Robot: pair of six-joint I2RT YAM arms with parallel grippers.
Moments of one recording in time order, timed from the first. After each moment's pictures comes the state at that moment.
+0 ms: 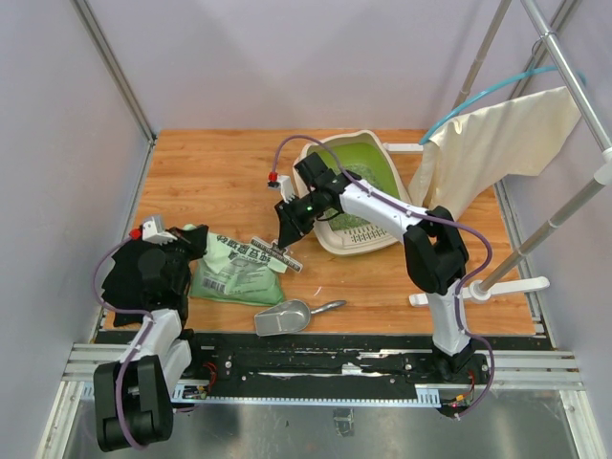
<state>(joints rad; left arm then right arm) 0.19 0.88 0.10 0.74 0.29 -0.58 0.72 2.06 1.71 -0.64 -0.76 -0.05</state>
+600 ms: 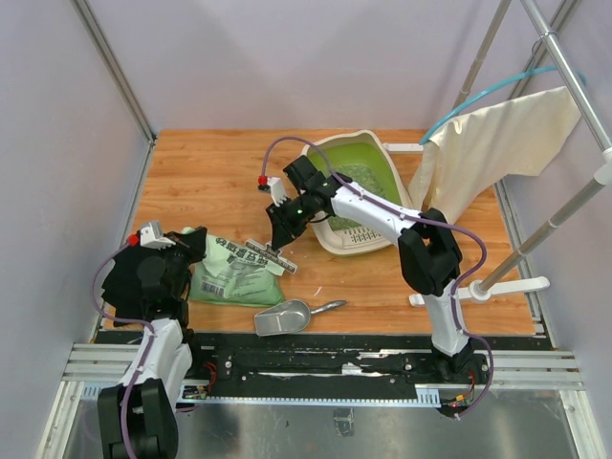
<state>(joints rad) 0.19 0.74 0.07 0.69 0.28 -0.59 0.77 2.08 1.74 -0.64 -0.68 -0.02</state>
